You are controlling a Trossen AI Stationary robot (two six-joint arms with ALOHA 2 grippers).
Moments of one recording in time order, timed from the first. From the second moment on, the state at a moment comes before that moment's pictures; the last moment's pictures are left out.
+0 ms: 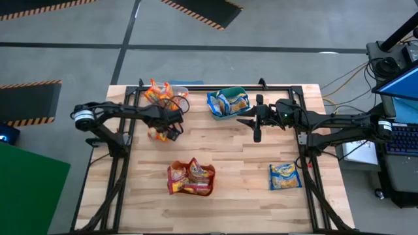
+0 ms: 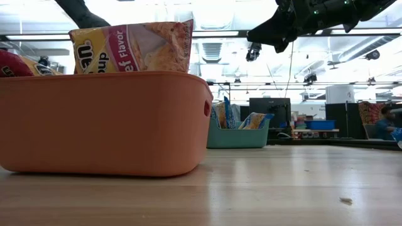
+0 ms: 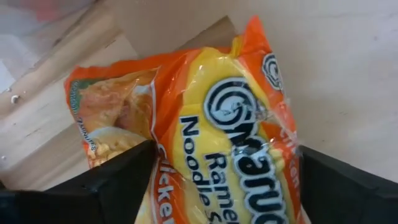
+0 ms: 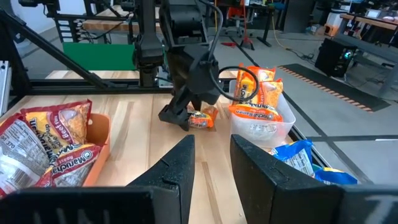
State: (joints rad) left arm 0.37 1.55 0.77 -0.75 -0.23 -0.64; right arm -0.22 1.01 0.63 0.21 -0.10 -0.09
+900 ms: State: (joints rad) left arm 0.36 1.50 1.01 -0.97 -0.23 -0.41; right arm -0.22 1.01 0.63 0.21 -0.10 -0.09
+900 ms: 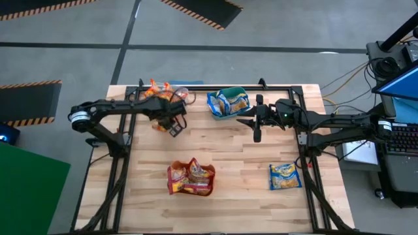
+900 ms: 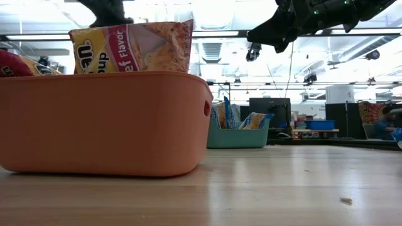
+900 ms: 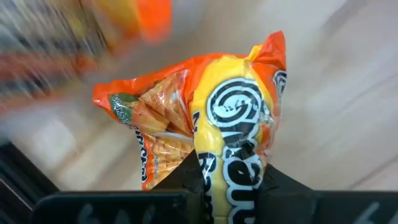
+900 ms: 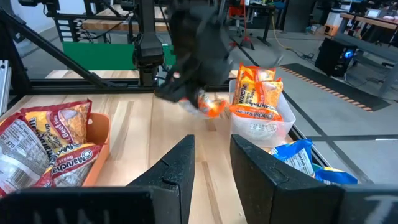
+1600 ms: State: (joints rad) left arm 0.81 1.50 1.31 -0.77 0.11 -0.28; right arm -0.22 1.01 0.63 0.19 -0.10 -0.10
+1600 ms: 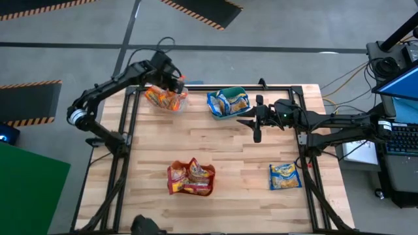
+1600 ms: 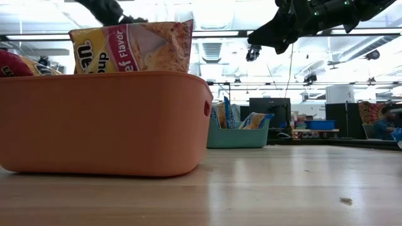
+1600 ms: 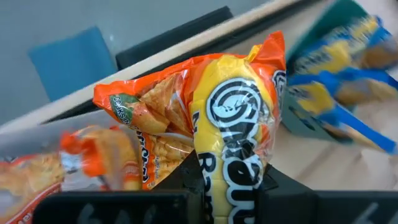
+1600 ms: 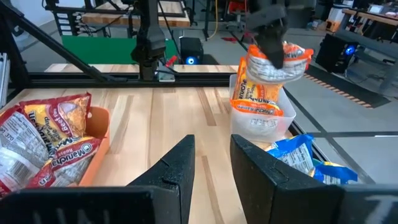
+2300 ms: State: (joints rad) left arm 0.90 1.52 1.02 -0.51 0.18 -0.43; right arm -0.22 1.01 0.63 0.19 -0.10 -0.12
